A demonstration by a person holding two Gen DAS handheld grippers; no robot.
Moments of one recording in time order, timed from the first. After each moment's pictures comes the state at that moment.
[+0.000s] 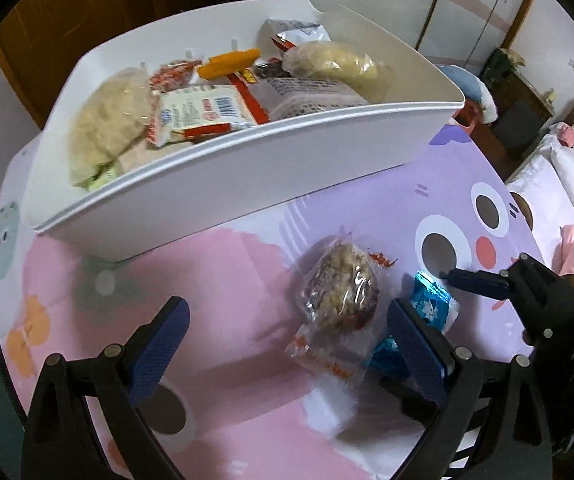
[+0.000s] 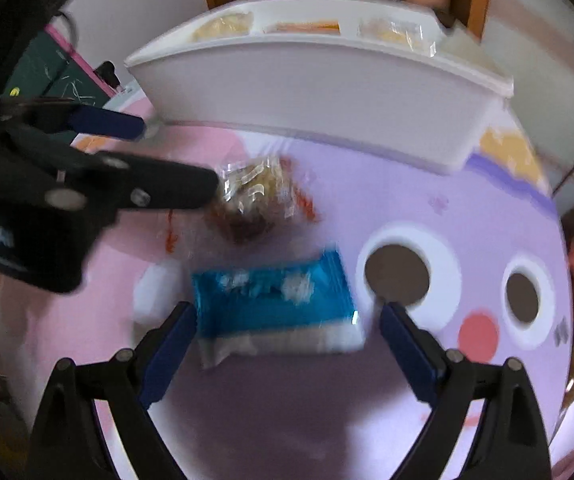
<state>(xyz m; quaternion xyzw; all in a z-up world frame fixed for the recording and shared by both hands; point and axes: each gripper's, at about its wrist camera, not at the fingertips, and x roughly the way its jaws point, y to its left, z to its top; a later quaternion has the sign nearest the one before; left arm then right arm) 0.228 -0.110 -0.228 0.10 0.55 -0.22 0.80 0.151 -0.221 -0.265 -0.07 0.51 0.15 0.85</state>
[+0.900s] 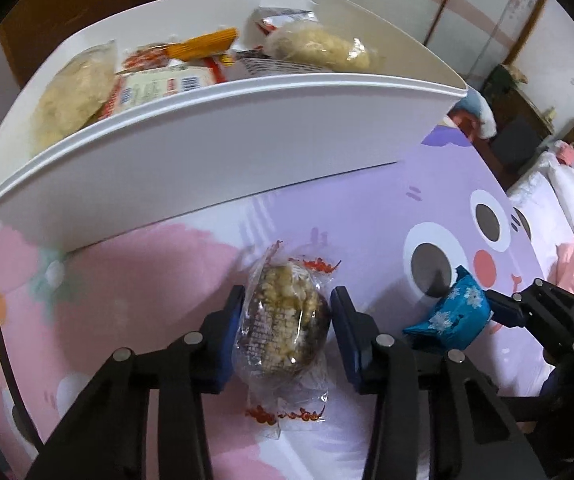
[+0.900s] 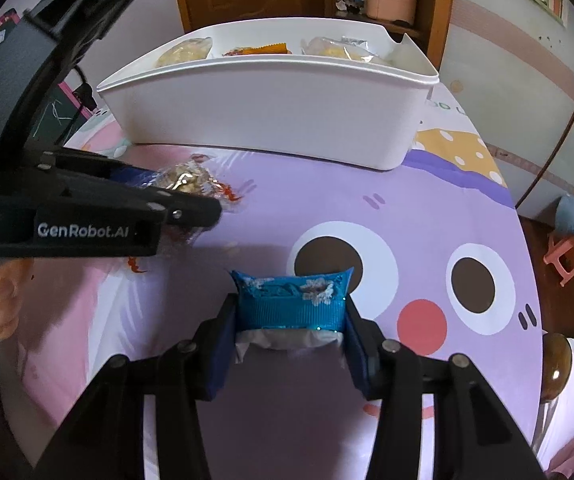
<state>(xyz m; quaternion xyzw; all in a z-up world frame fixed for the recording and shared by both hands) 0.223 -0.133 -0.255 0.06 0.54 -0.21 0.81 0.141 -0.256 -0.258 -0.04 0.49 0.10 0.87</state>
